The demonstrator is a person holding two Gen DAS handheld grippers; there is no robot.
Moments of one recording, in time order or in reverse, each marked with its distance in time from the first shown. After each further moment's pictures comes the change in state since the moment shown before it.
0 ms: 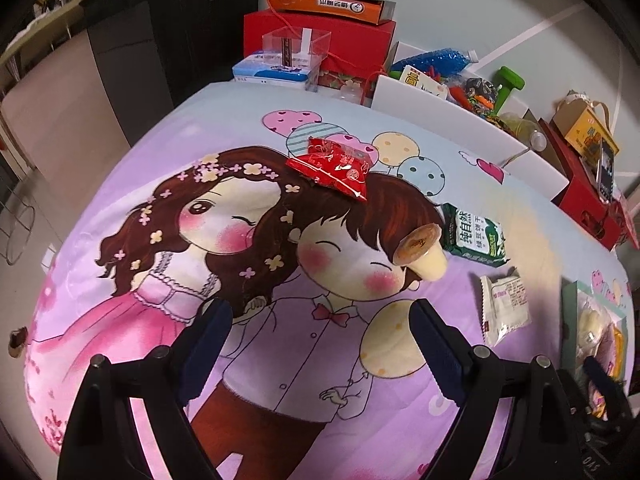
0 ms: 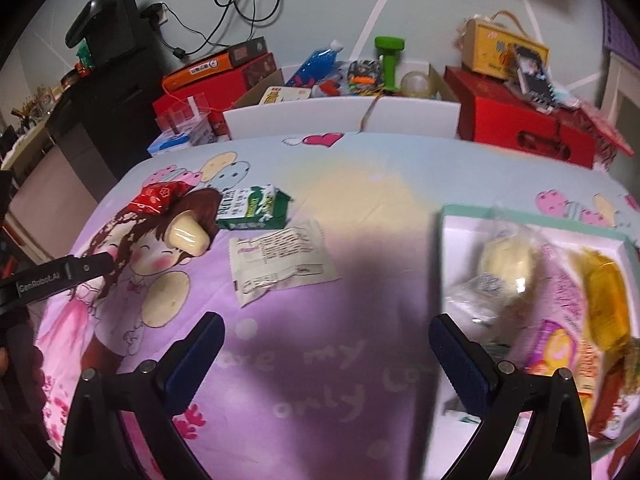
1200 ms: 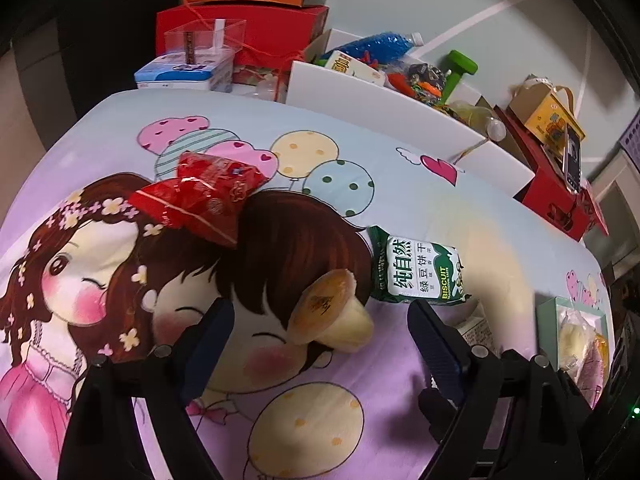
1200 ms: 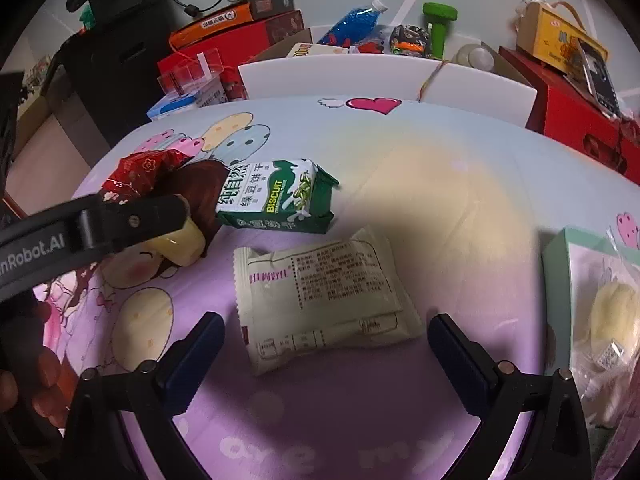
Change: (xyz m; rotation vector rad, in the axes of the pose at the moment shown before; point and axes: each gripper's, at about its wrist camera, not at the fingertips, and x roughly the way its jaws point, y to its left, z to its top) left arm 0.065 -0.058 0.029 0.099 0.000 -0.185; right arm 0.090 0.032 0.024 -0.084 0.088 0.014
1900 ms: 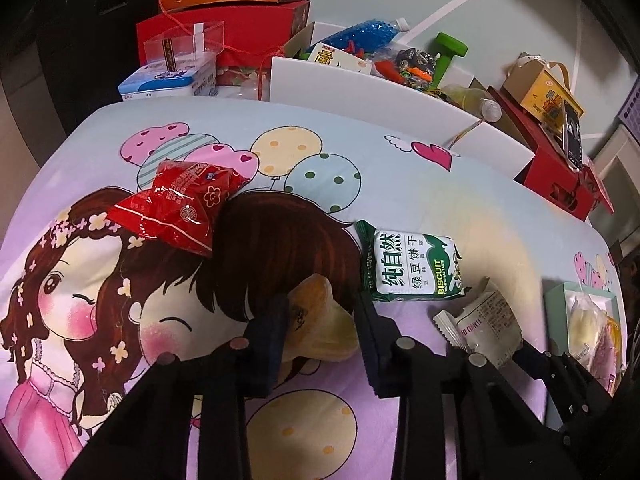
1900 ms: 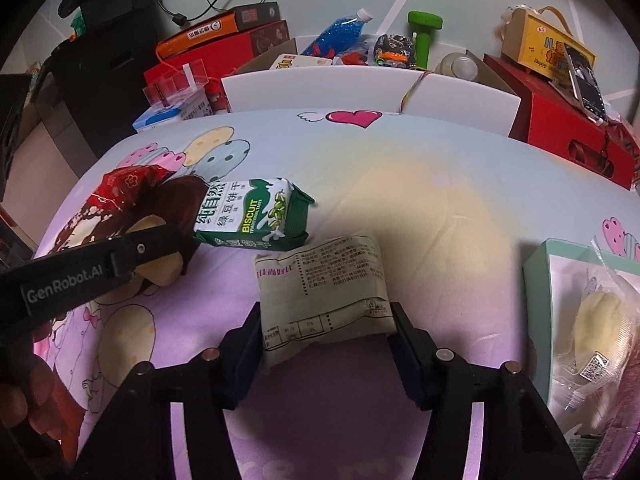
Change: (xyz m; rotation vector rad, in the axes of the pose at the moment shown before) left arm 0.005 -0.014 0.003 0.065 0.015 0.026; right arm -0.005 -0.009 0.005 0.021 -0.032 -0.044
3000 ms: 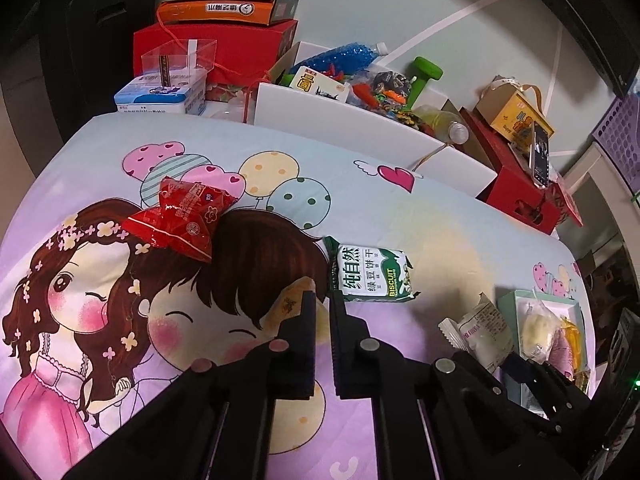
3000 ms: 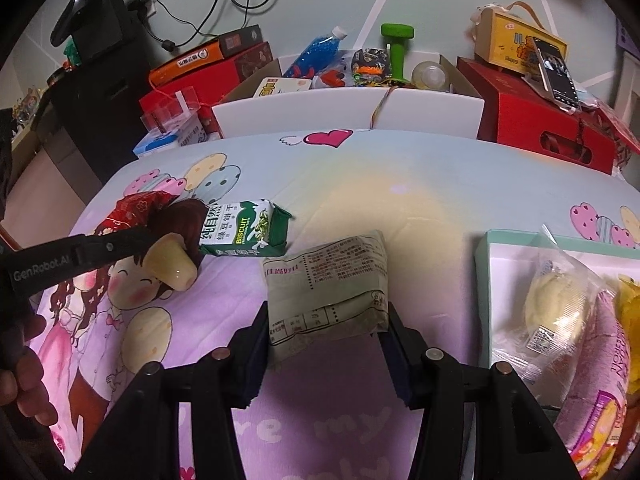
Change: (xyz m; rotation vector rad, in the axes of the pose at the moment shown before) left arm -0.040 0.001 0.002 -0.025 -0.038 -0.107; right arm -0.042 -0.018 -0.005 0.070 -0.035 0.005
